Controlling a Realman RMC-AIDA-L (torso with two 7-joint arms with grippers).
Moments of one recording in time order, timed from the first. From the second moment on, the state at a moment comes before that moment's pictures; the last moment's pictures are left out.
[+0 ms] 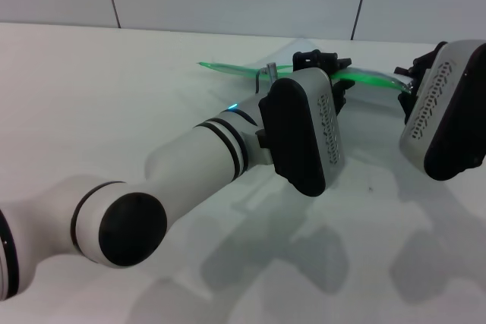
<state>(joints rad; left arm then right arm) -0.61 -2.04 -0.74 -0.98 1.90 0.29 1.53 0.20 2.02 -1.87 -1.67 -2.89 -0.72 2.22</state>
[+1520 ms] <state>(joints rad) -0.62 -2.04 -0.74 -0.98 1.90 0.33 1.49 0.21 2.02 -1.88 -1.68 -2.89 -0.72 2.22</state>
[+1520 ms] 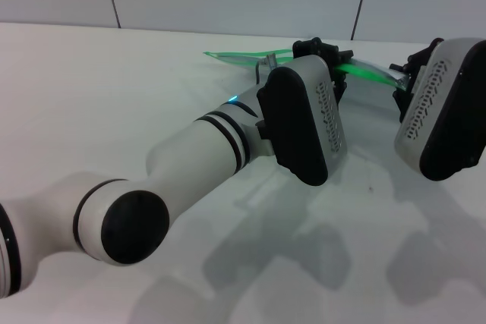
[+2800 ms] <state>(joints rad) -0.61 -2.04 -0.74 -0.93 1.90 0.35 1.48 0.20 2.02 -1.87 -1.71 -2.89 -0.72 2.21</state>
